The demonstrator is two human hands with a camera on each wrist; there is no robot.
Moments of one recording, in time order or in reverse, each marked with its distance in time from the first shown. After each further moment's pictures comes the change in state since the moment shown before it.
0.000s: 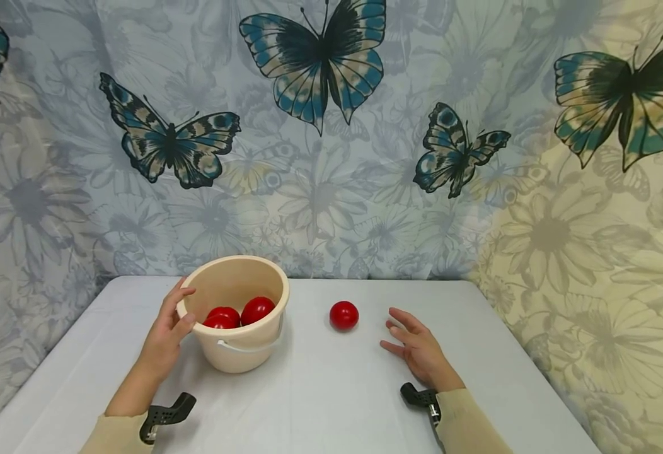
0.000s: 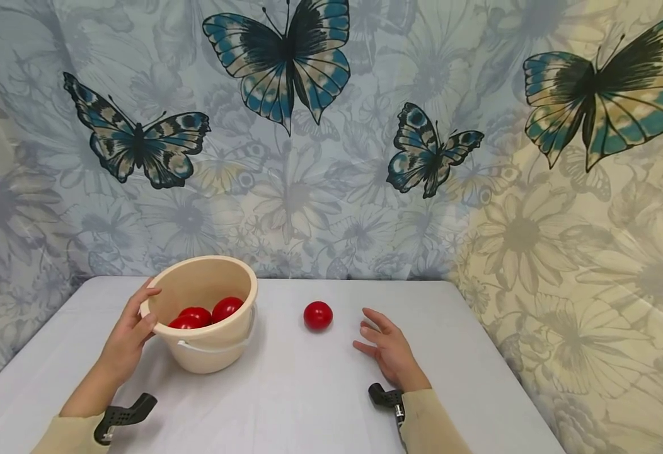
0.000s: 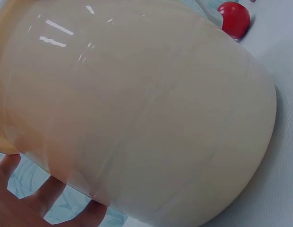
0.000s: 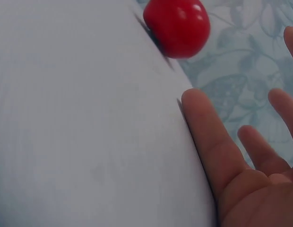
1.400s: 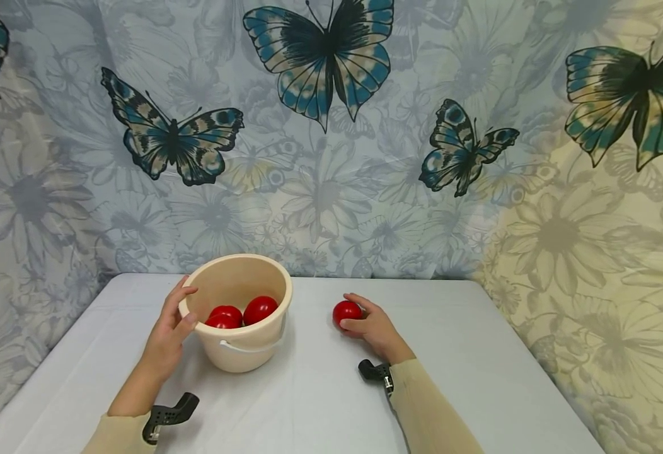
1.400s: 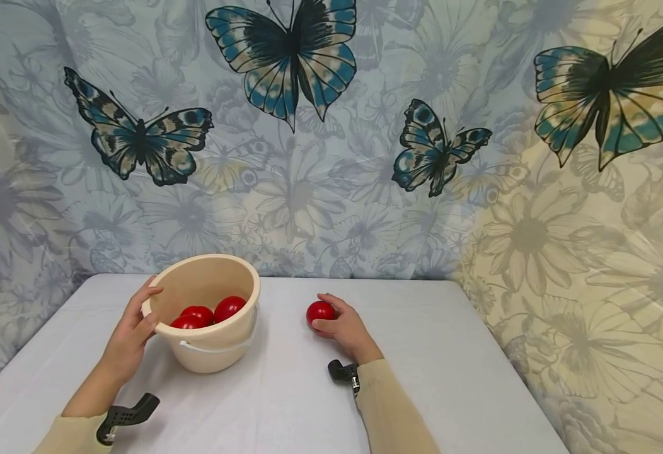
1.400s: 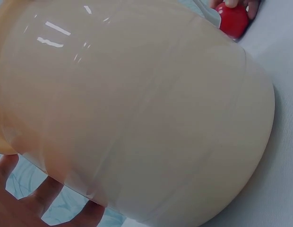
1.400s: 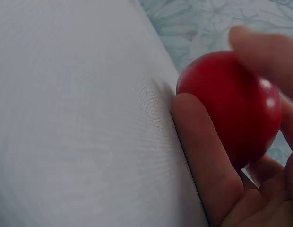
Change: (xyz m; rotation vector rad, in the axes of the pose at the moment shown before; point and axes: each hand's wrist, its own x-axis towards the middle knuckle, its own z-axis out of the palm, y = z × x) left_hand 0.000 -0.006 -0.002 0.009 0.003 -0.030; right_hand 0.062 0.024 0.071 -0.370 -0.066 0.027
